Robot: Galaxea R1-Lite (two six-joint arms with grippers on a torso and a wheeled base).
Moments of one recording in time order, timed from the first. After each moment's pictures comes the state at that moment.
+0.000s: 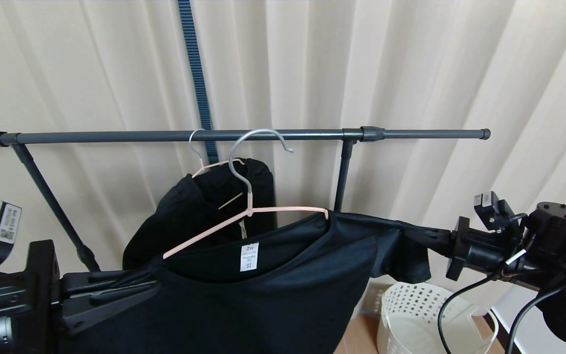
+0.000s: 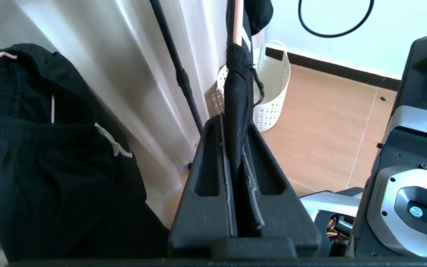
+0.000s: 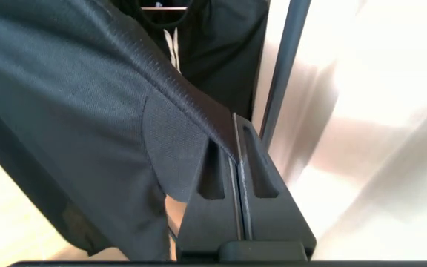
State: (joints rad) left arm -0.33 1.05 -0.55 -0.16 -0.60 0.41; right arm 0.00 1.98 -0.40 -1.41 0.92 -0.10
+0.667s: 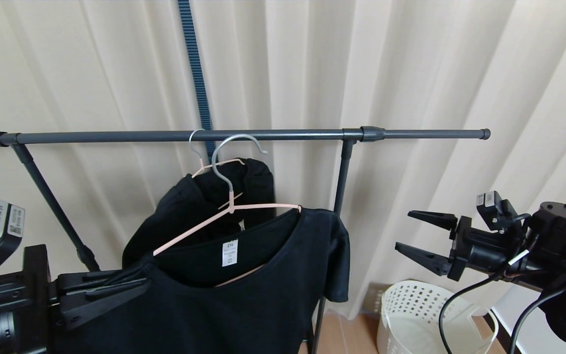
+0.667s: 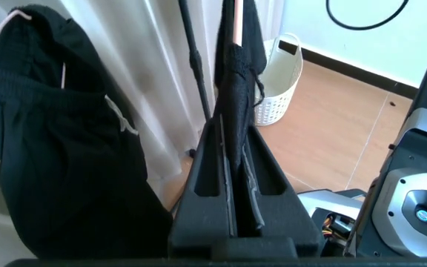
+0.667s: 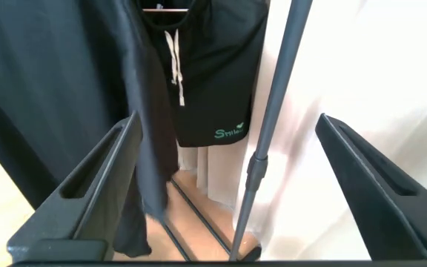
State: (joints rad) left arm -0.25 1.05 -0.52 -0.16 -0.60 0.38; right arm 0.01 1.97 -0.39 -1.41 0.92 -0.10
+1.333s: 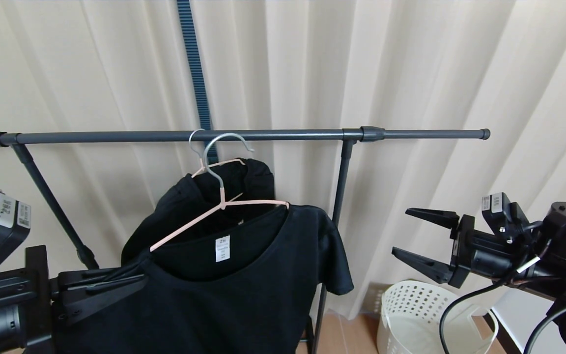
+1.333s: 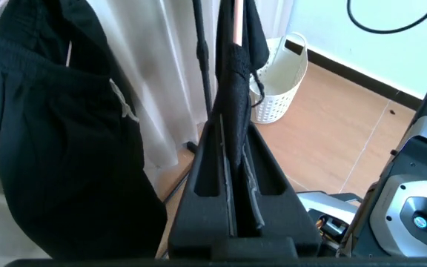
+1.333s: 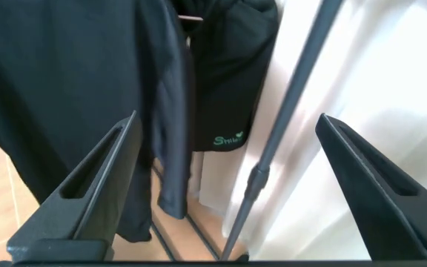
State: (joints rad) left arm -0.20 1.07 -0.51 -0.16 -0.60 0.33; right arm 0.09 1.87 -0.33 -1.41 0.86 -0.16
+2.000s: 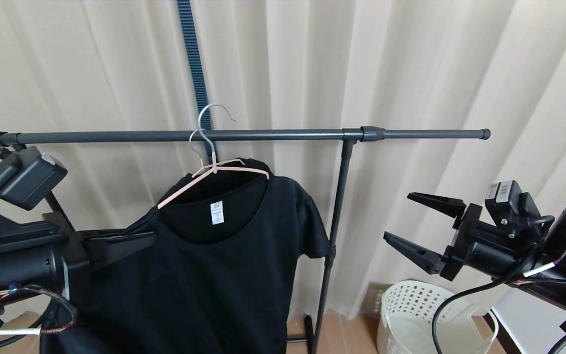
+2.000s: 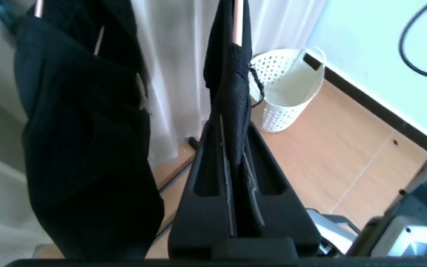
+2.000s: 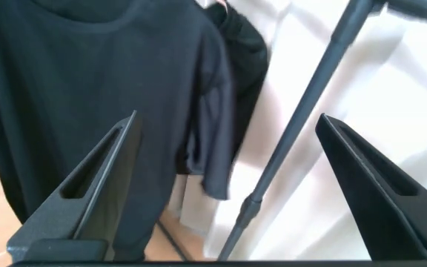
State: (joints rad) left arm -0.23 1.20 -0.65 -0.16 -0.43 0.18; right arm 0.22 1.74 -0.32 -1.40 0.61 -0.16
